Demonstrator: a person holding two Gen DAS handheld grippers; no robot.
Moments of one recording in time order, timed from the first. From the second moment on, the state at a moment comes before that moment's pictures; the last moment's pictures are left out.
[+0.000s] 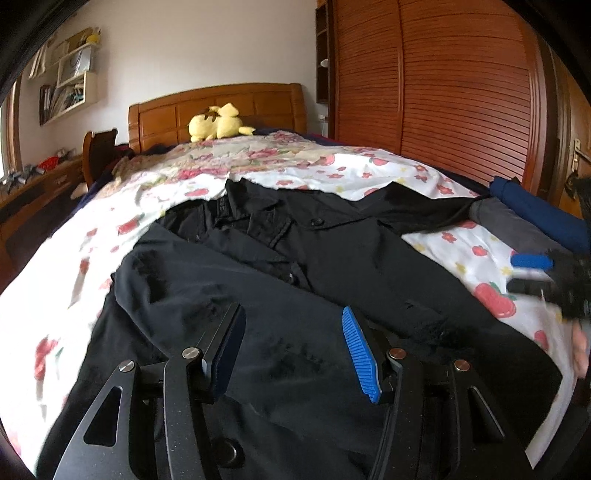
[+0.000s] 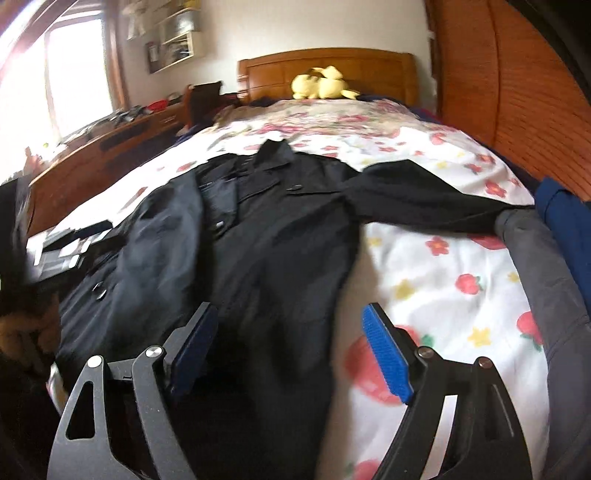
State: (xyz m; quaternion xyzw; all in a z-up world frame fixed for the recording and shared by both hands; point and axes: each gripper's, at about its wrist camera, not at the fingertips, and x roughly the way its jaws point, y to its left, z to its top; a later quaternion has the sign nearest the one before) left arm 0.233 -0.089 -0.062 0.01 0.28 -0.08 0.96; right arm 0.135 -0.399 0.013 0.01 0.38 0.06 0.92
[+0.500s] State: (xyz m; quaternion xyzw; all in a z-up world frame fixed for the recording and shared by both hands) left arm 0.225 -0.086 -0.073 0.00 0.29 -0.12 0.95; right arm 0.246 -0.496 -0.008 0.05 0.40 -0.05 0.91
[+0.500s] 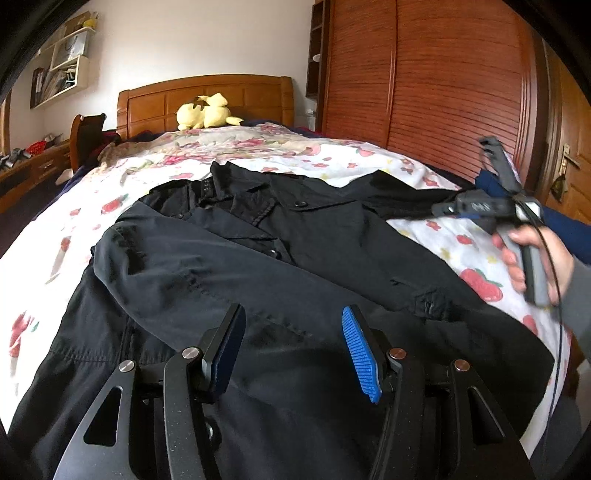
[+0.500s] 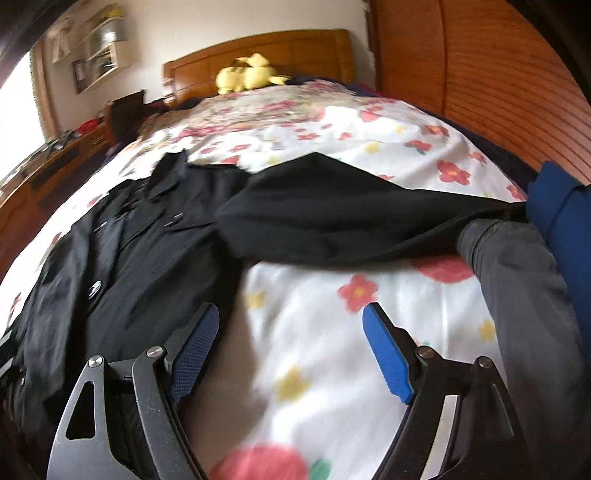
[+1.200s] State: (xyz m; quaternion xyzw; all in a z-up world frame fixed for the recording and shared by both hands) left arm 0.208 -0.058 -0.057 -0.03 0.28 -0.11 0.95; right arm 0.330 -0.555 -0.024 0.11 0.44 -0.13 0.88
